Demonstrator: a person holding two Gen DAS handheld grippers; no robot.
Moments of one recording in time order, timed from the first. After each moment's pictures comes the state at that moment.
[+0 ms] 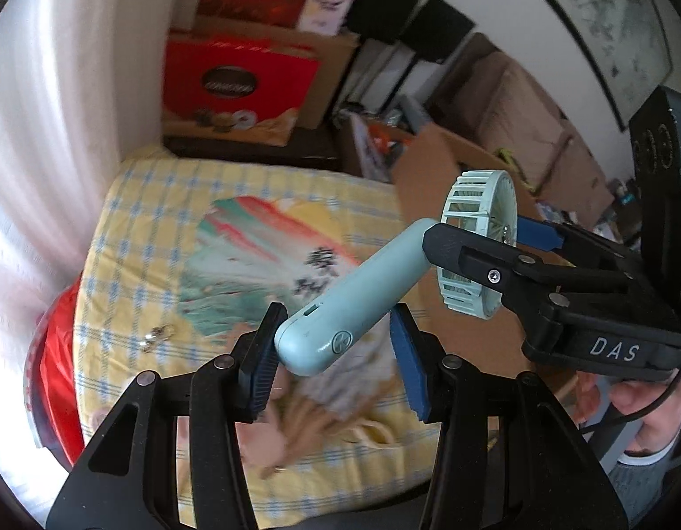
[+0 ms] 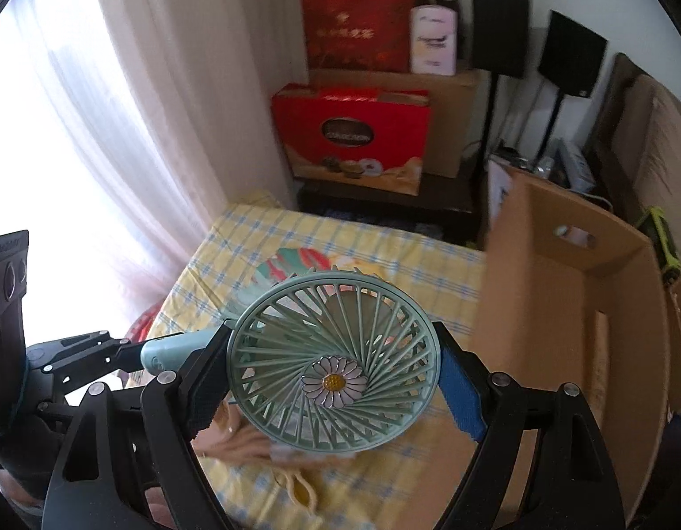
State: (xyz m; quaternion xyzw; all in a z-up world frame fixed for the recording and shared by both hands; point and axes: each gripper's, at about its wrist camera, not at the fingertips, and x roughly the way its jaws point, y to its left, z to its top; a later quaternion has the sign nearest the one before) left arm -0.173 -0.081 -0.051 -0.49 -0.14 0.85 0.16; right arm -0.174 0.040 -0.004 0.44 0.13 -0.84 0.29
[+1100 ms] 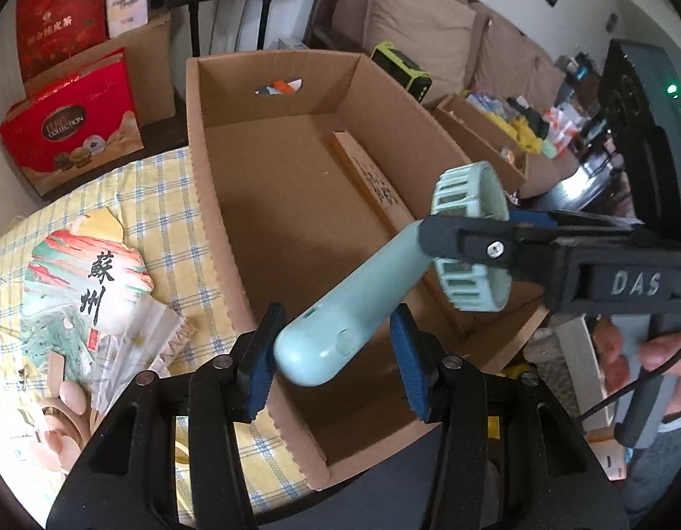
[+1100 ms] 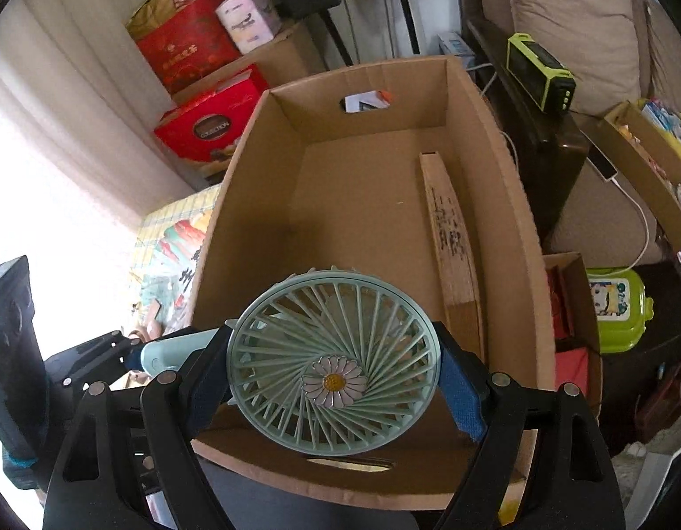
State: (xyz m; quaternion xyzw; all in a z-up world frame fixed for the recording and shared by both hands) left arm -0.136 0.156 -0.044 -0.51 0.01 0.82 0.26; right arm -0.193 0.277 -0.012 0.52 -0.02 -0.83 0.20
